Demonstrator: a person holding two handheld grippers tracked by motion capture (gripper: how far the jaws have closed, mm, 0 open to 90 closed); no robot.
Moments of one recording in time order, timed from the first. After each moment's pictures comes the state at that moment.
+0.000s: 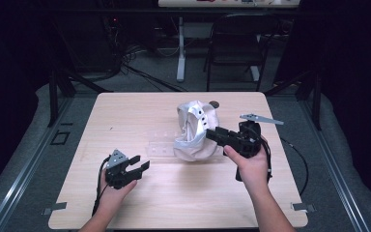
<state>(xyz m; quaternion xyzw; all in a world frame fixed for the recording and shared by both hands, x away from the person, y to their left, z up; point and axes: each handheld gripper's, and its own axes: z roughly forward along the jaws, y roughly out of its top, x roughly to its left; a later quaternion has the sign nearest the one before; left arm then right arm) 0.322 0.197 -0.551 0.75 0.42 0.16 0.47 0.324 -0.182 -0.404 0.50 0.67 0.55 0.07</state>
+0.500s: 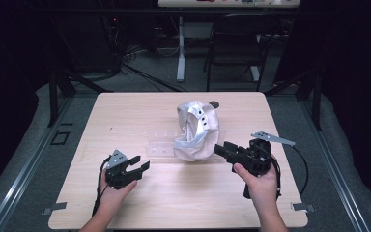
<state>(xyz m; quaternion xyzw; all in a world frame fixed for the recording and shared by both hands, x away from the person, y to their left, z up) 0.321 0.196 -0.551 0.75 0.42 0.17 0.48 0.292 -0.205 -0.431 0.51 0.65 0.56 0.07</state>
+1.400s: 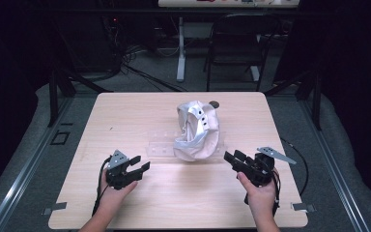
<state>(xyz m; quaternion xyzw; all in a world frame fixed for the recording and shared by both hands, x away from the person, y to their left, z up) 0.320 0.196 -0.552 0.76 0.42 0.17 0.47 0.291 -0.225 -0.492 0.56 0.61 0.55 0.13</state>
